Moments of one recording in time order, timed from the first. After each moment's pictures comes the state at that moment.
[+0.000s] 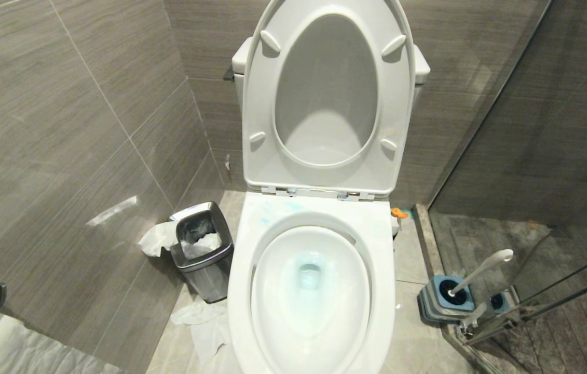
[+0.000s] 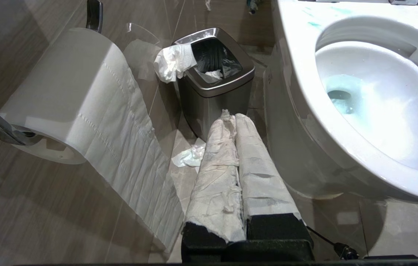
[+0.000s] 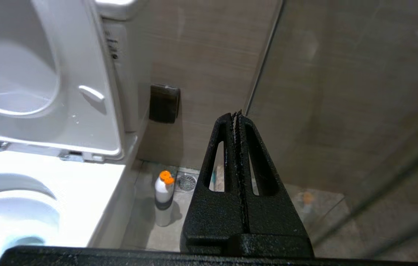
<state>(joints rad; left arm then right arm) 0.00 0.00 0.00 0.00 0.00 0.00 -0.09 1.01 -0.46 -0.82 -0.01 -0.09</state>
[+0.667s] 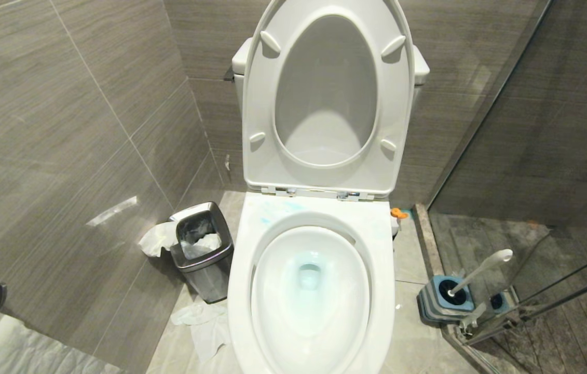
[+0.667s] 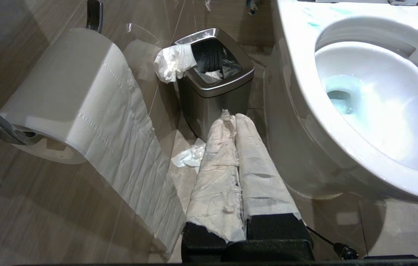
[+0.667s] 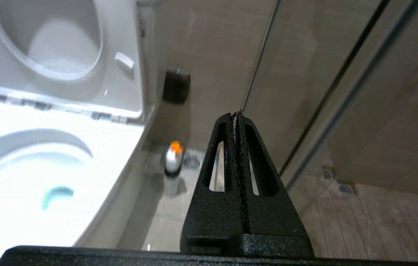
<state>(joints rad) 0.00 0.00 0.00 0.01 0.00 0.00 -0.04 0.36 -0.39 -0.24 -0.03 -0.11</state>
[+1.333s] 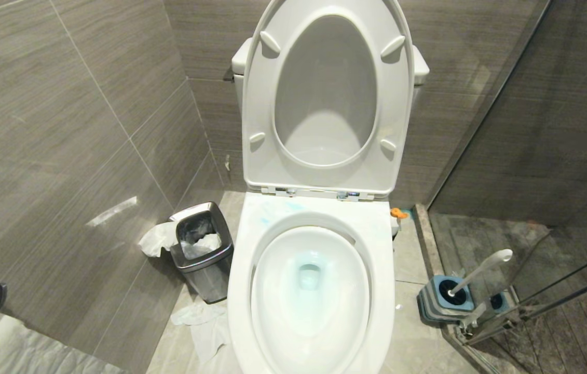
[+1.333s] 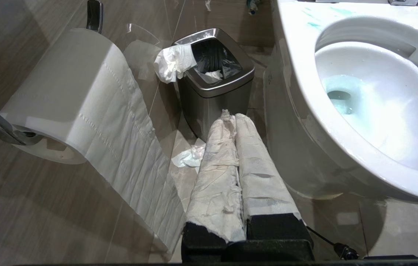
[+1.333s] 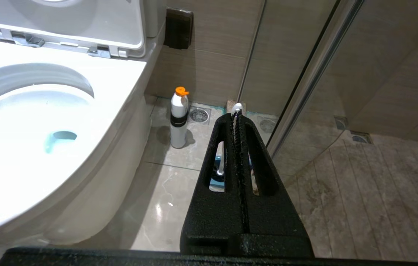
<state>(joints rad) 0.00 0.00 0.00 0.00 0.00 0.00 0.00 0.01 -0.08 -0.10 -0.08 -0.07</state>
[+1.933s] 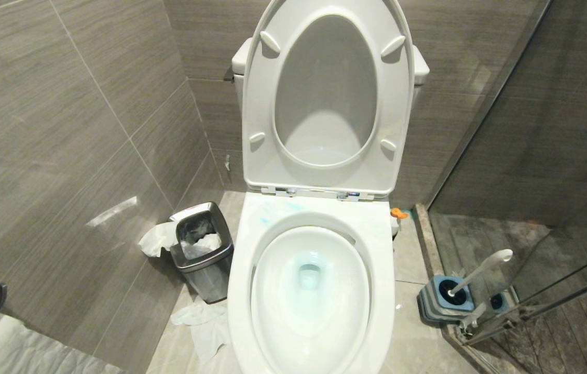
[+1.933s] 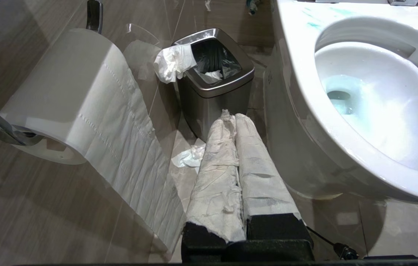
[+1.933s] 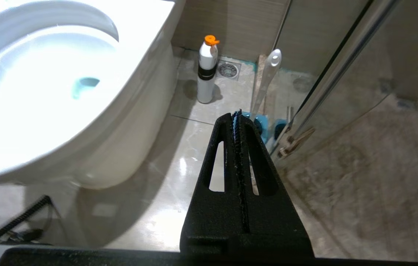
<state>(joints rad) 0.00 0.00 0.00 0.00 0.00 0.00 0.00 0.00 0.00 0.00 0.01 -0.05</state>
